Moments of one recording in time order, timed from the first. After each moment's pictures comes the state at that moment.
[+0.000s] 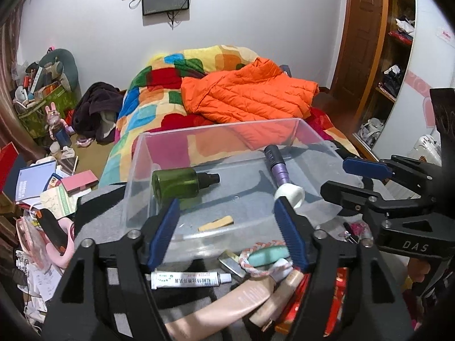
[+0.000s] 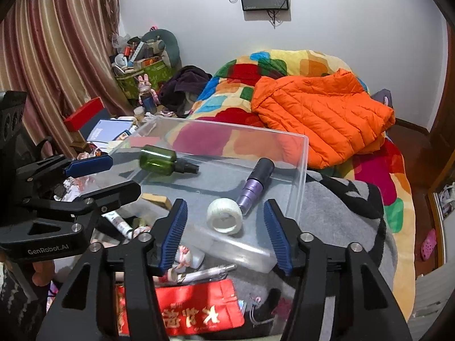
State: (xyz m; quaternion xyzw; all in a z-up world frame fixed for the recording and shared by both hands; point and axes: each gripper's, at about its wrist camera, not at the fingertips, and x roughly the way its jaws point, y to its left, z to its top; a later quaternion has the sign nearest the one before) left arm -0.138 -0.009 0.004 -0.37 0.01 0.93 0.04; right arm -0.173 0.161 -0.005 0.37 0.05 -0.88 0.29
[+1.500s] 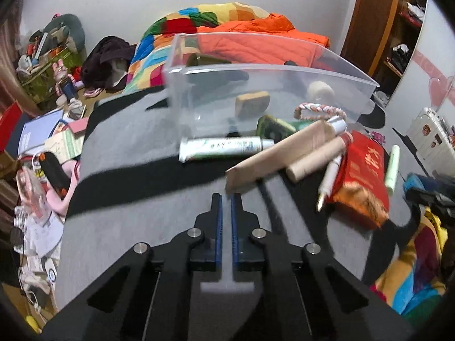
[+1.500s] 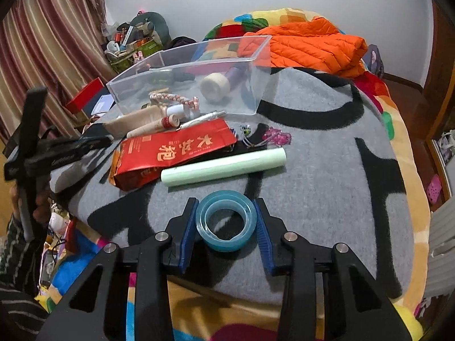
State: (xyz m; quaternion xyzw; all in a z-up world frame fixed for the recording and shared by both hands) left arm -0.055 -0.051 -0.068 -0.46 -0.01 0.89 0.03; right arm -0.063 0.236 -0.070 0.44 0.01 -0.85 0.27
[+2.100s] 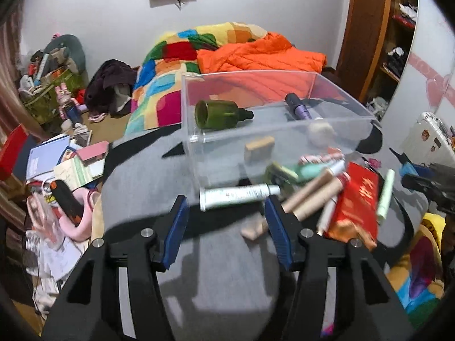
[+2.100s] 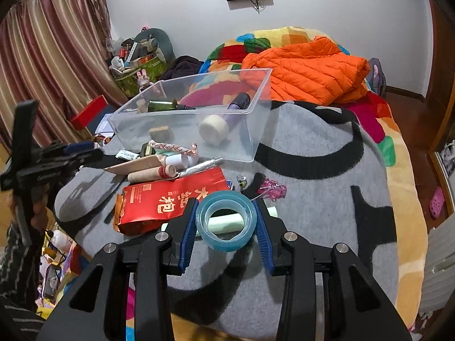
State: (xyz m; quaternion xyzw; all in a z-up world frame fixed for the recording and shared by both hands) left arm -0.087 -0.060 -0.027 -0.43 0.02 0.90 0.04; right arm -0.094 0.237 -0.044 0.41 0.00 -0.87 0.28
